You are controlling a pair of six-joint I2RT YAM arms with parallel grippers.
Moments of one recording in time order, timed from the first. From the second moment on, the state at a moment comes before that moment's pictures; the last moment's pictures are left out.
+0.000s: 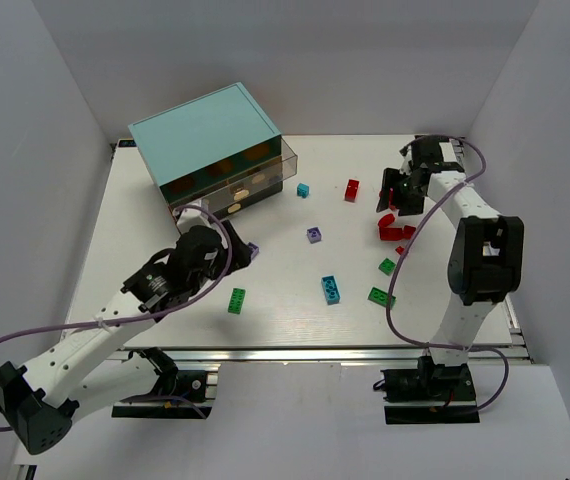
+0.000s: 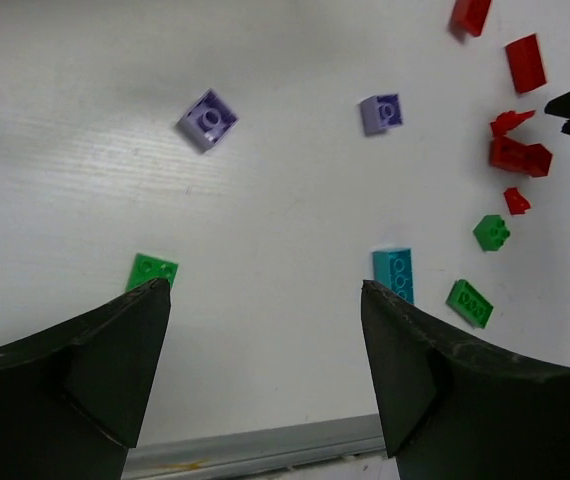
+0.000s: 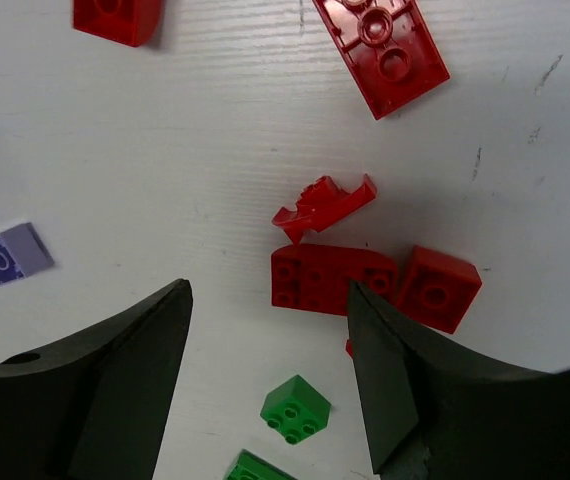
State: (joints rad) left arm -0.74 0.93 0.86 -0.54 -0.37 -0.85; right arm 0.07 1.87 1.47 -0.65 -0.19 0.14
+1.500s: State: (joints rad) left arm -0.74 0.88 0.77 -0.57 -0.35 -0.93; right arm 0.29 1.81 1.60 -0.61 -0.44 -0.18
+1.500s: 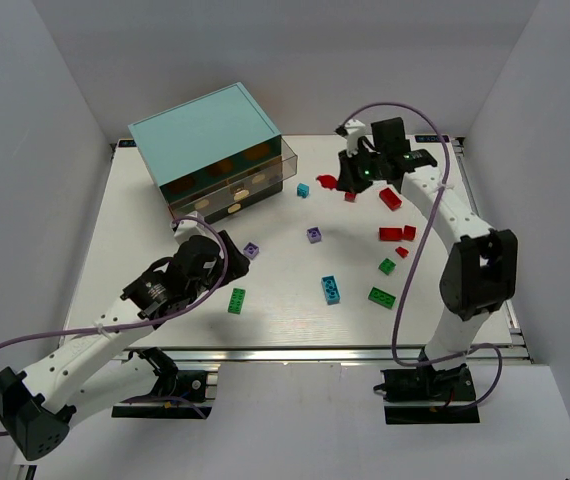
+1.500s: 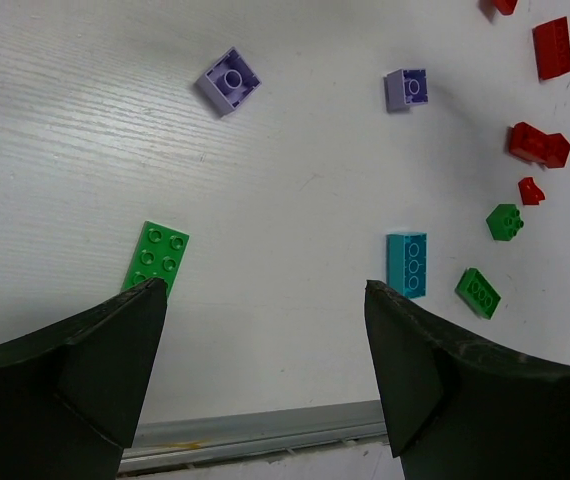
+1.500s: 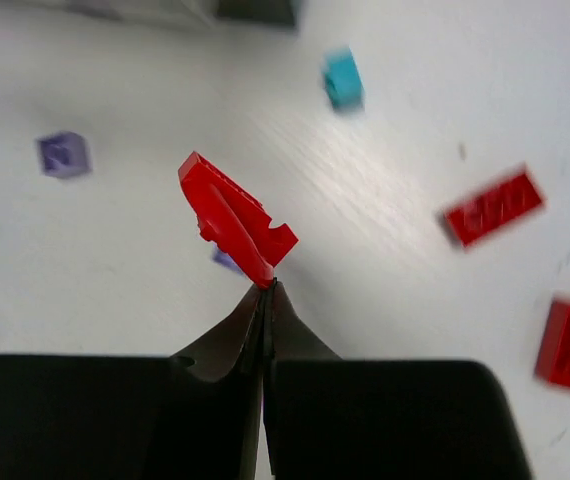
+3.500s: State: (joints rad) left arm -0.74 1.73 1.33 -0.23 0.02 -0.59; right arm 0.08 1.70 1.66 -0.77 -0.47 -0.17
